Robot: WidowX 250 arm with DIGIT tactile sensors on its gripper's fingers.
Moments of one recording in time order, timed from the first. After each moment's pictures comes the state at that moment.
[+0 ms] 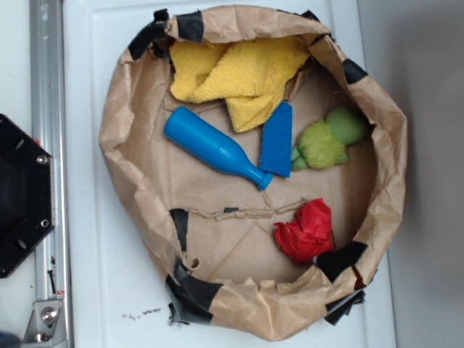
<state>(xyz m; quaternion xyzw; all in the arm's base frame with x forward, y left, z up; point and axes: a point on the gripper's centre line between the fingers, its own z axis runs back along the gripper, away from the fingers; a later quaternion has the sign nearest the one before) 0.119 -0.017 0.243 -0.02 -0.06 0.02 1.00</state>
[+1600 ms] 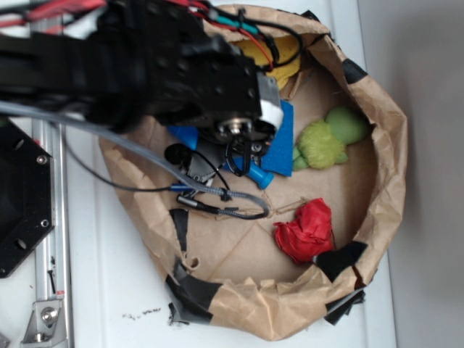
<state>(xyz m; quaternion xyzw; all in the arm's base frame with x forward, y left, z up) 0.240 0.056 0.017 0.03 0.02 -0.20 0.98</state>
